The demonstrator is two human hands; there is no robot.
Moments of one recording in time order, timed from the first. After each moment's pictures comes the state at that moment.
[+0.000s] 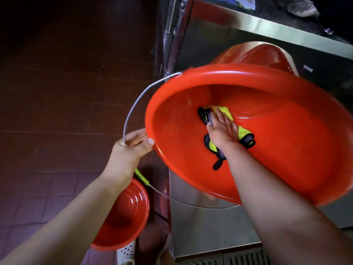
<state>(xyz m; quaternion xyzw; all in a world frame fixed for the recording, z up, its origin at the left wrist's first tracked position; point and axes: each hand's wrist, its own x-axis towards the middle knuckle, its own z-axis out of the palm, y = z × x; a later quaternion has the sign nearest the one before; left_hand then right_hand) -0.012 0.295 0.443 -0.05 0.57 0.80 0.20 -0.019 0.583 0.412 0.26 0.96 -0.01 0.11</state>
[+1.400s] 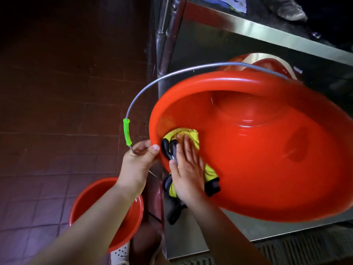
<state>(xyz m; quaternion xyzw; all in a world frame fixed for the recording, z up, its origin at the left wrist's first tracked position) 0.010 0.330 0.424 -0.09 0.50 0.83 0.21 0.073 0.453 0.414 0.17 0.97 -0.15 0.02</state>
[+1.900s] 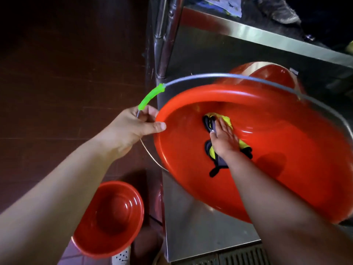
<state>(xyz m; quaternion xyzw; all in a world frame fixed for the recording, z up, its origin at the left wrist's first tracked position) -0.067 0.315 0.494 0.14 0.57 0.75 0.31 0.008 0.605 0.415 0.31 0.94 -0.07 0.12</state>
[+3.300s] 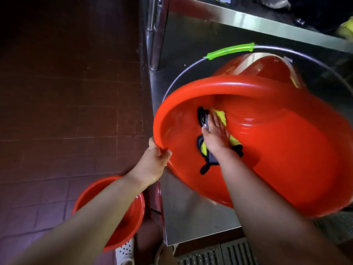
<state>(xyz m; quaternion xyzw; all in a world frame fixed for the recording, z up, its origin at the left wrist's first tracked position) 0.022 0.353 0.421 0.08 0.69 0.64 0.34 0.030 0.575 0.419 0.33 0.93 -0.13 0.06</state>
